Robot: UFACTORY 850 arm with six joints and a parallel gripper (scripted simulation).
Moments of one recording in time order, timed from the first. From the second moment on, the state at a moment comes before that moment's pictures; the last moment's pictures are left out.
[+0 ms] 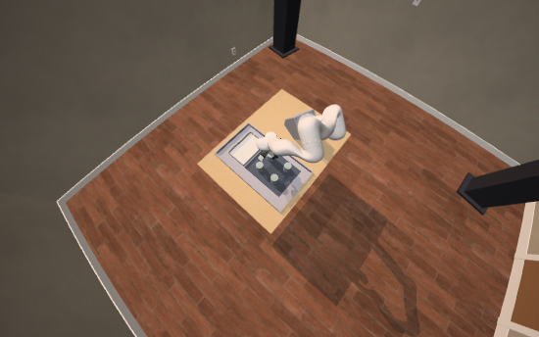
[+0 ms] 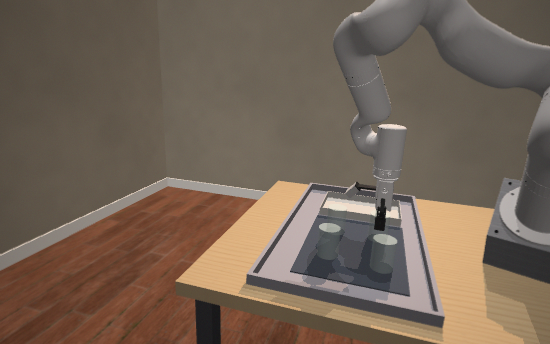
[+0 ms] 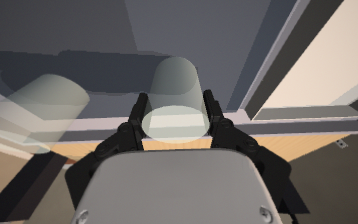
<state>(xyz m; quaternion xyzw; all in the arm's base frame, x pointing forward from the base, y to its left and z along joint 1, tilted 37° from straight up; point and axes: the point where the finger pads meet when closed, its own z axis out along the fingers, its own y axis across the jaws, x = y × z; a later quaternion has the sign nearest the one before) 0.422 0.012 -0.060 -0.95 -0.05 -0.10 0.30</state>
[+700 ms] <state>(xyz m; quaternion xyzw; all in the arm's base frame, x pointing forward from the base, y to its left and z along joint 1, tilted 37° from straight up) 0.417 -0.005 -0.037 -0.95 -0.05 -0.10 0.30</state>
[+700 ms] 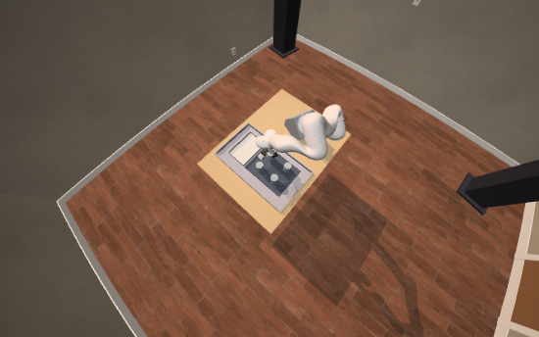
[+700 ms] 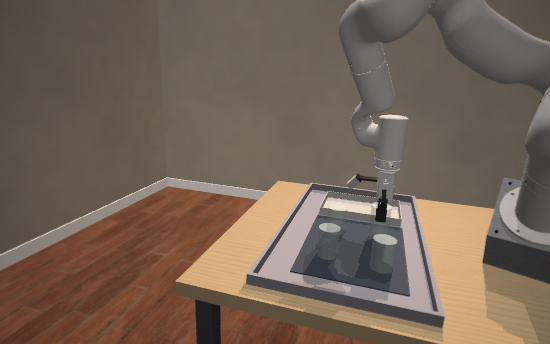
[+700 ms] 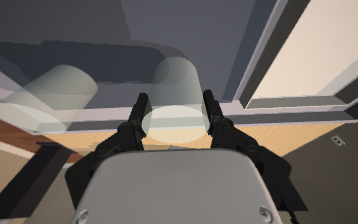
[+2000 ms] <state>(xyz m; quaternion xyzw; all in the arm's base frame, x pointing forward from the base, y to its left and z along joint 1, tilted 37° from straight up) 0.402 -0.059 0.038 -0.95 -0.05 -0.10 0.30</state>
